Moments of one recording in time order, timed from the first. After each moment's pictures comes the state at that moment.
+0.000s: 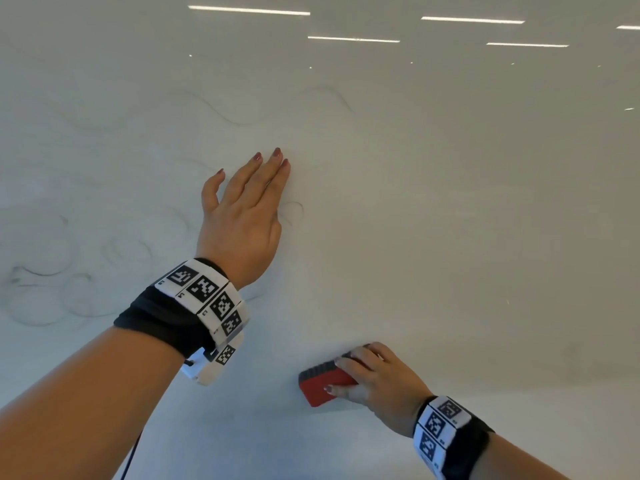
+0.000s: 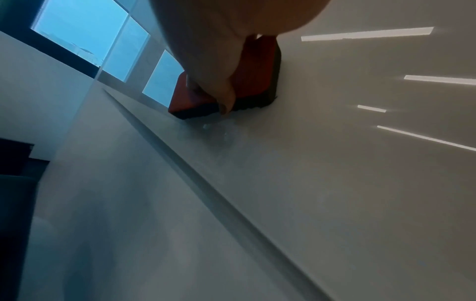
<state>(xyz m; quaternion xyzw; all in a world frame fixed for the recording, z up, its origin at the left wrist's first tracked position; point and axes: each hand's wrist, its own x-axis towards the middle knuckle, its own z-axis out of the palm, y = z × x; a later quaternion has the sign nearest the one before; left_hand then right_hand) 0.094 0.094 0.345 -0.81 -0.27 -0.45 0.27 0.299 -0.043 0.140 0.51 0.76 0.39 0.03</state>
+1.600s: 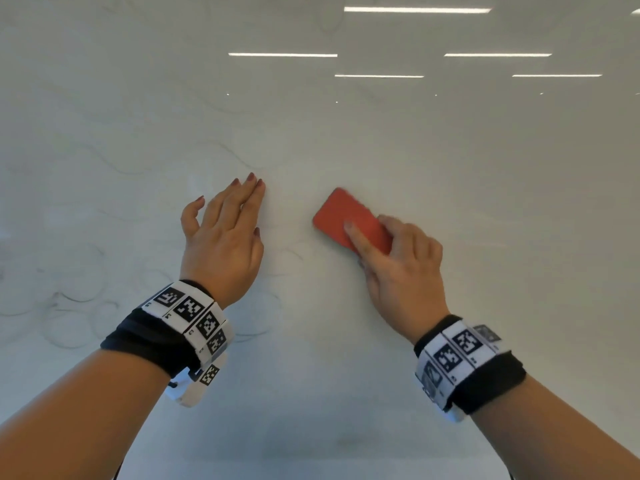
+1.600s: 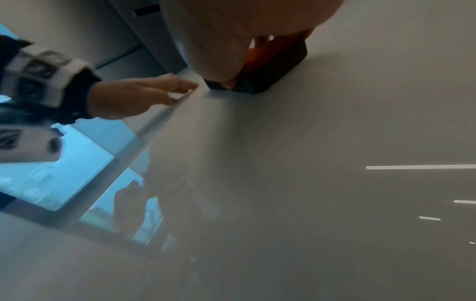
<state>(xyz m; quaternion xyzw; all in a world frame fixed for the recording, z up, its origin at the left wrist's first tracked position) 0.068 0.110 0.362 -0.76 -0.33 -0.48 0.29 0.289 -0.008 0.323 0.58 0.55 0.51 -0.32</state>
